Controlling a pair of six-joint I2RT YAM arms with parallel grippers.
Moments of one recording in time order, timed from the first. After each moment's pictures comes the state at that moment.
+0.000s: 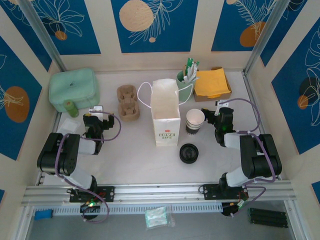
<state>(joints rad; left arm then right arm) -0.09 1.57 0.36 0.88 -0.19 0.03 0.04 1.49 0.46 0.58 0.05 0.13</state>
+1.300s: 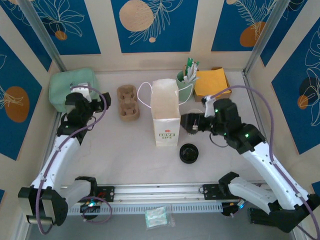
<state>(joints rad) -0.09 1.04 0.86 -0.19 0.02 -0.23 0.57 0.90 1.06 -0.80 -0.14 0.48</state>
